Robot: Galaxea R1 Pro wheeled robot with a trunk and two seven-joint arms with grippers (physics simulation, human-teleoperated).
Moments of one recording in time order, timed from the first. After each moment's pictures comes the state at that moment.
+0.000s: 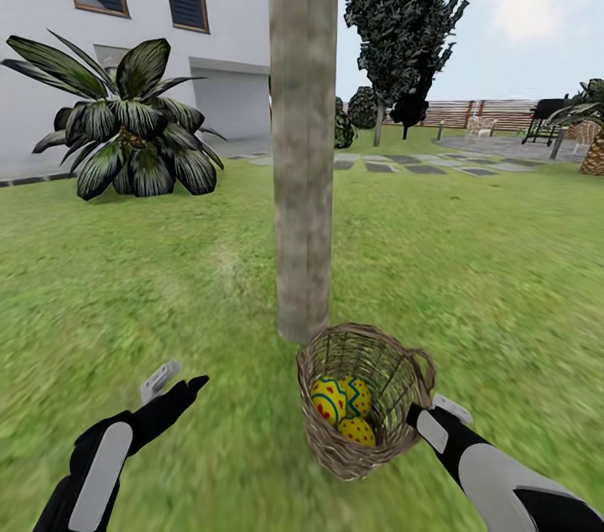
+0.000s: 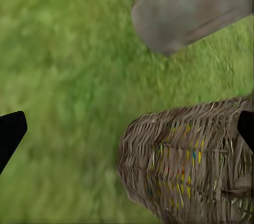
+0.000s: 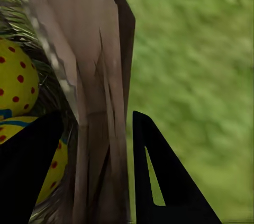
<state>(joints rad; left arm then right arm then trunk) -0.25 0.00 0.21 -1.37 0.77 0.70 0.20 -0.76 -0.04 -0.12 -0.15 -0.40 0.12 -0.31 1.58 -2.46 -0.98</state>
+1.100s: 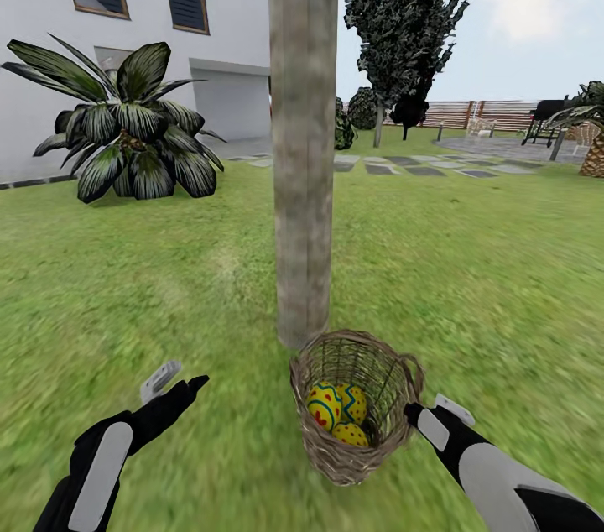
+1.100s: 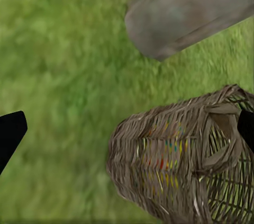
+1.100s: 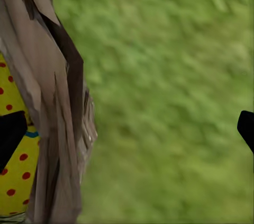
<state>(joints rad) -0.25 0.00 0.21 -1.37 0.77 0.70 0.20 -0.76 -0.04 -0.16 -0.16 -0.40 0.12 -0.33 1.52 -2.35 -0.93</state>
